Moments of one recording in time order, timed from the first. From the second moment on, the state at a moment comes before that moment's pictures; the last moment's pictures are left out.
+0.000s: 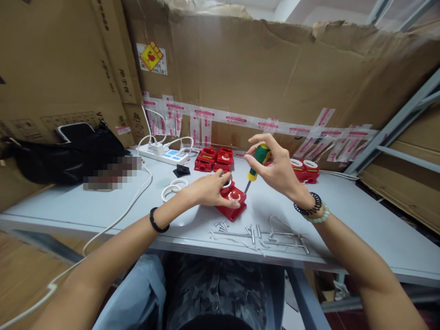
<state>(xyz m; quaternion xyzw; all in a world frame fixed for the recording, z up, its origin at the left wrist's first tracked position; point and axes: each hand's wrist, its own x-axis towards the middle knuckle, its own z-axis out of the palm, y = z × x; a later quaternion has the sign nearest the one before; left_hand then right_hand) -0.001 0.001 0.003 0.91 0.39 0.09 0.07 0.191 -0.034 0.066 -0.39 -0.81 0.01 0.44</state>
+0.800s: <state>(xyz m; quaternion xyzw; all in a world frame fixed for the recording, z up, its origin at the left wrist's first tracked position) 0.000 -0.002 0.006 0.91 0.40 0.08 0.07 0.196 -0.031 0.081 -0.56 -0.71 -0.26 0.32</state>
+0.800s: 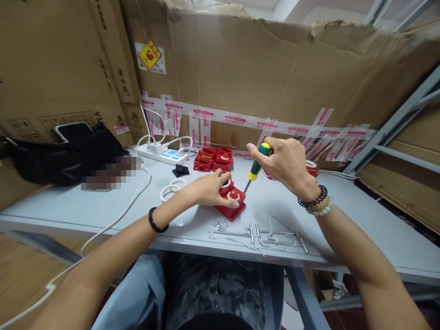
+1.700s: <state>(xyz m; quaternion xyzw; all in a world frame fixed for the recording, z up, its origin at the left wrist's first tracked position) 0.001 -0.003 0.006 0.91 0.41 0.08 0.07 0.197 -0.028 0.086 -0.50 -0.81 -0.10 0.29</state>
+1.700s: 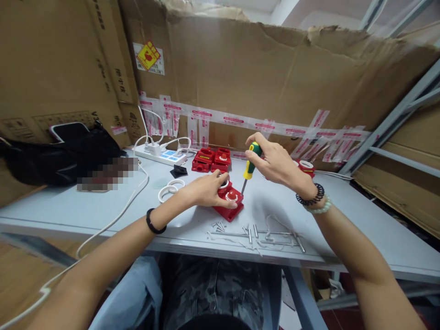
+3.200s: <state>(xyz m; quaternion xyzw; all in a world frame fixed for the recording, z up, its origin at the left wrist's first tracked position) -0.018 0.002 0.015 0.92 0.33 0.07 0.19 0.201 -0.007 0.067 -0.45 -0.75 -0.05 0.48</state>
